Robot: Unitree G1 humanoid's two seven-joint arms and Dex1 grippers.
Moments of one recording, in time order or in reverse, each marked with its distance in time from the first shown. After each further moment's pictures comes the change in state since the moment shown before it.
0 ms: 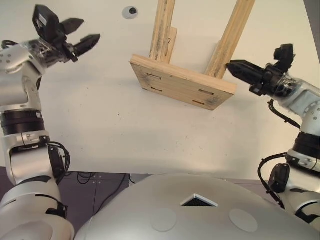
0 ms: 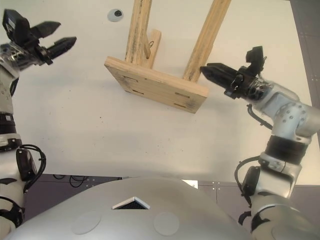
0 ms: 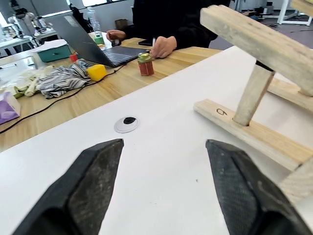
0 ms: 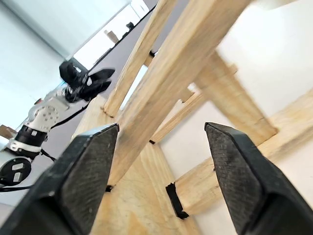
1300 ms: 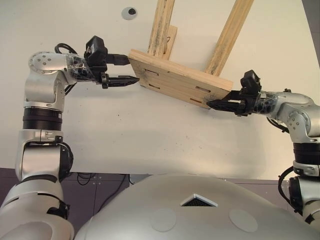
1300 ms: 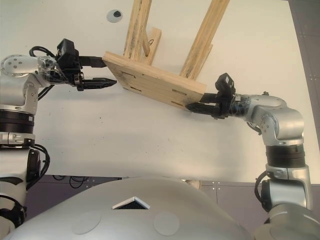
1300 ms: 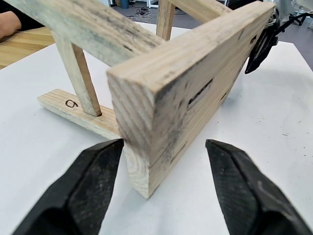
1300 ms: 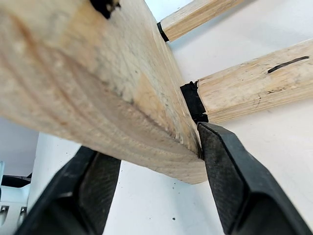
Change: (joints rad) left arm -0.061 -0.037 -0.231 0.033 -0.037 0.011 -0.347; right arm 0.128 -0.154 0.389 -0.108 -0.183 -0.238 0.098
